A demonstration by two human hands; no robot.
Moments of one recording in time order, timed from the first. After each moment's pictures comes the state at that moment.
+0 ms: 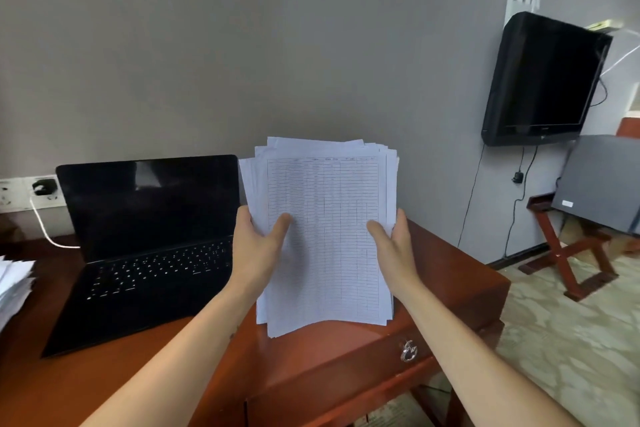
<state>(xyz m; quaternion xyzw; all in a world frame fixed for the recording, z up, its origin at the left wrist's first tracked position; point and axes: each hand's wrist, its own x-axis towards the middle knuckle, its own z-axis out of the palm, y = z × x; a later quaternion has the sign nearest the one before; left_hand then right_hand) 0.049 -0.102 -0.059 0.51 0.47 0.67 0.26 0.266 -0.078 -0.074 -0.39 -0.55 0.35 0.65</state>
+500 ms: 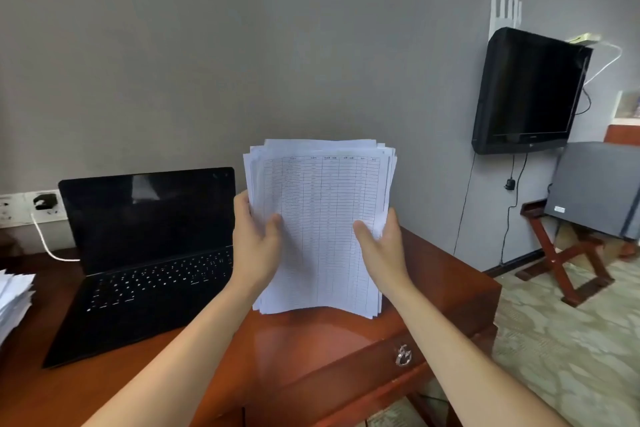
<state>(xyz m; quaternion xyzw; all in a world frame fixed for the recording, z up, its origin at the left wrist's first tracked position) 0.050 -0.105 -0.045 0.57 0.43 0.67 0.18 0.258 -0.094 -0.057 -0.39 -0.57 0.28 0.66</state>
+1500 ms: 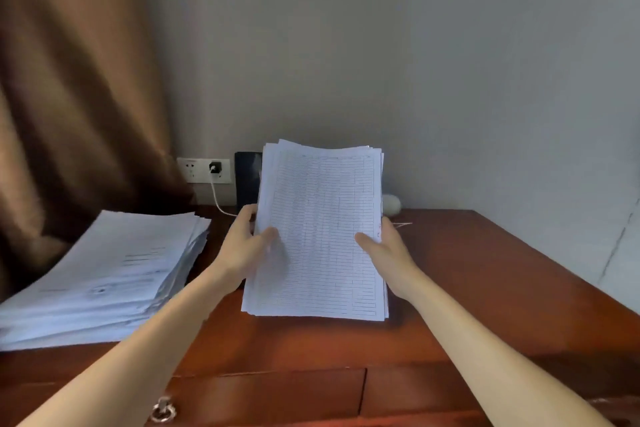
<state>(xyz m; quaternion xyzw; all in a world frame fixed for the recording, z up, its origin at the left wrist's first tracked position) -0.155 -0.203 -0.064 0.48 0.61 0.59 0.21 0.087 -0.105 -0.069 -0.34 -0.68 0.46 0.45</state>
